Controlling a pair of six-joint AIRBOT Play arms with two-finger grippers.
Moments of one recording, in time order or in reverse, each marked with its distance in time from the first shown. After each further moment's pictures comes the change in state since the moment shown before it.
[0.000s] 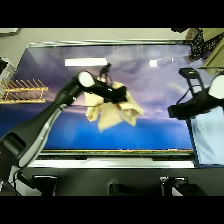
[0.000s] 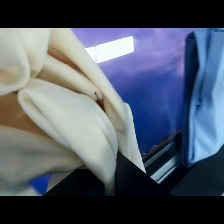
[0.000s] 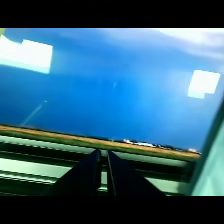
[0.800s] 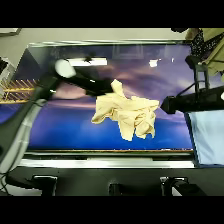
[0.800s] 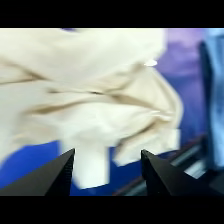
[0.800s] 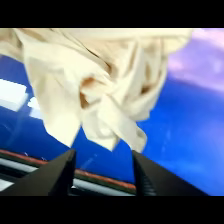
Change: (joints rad) left arm 0.180 0.172 0.000 0.214 -0.220 -0.004; right arm -0.027 0.056 -0.014 0.273 -0.206 0.024
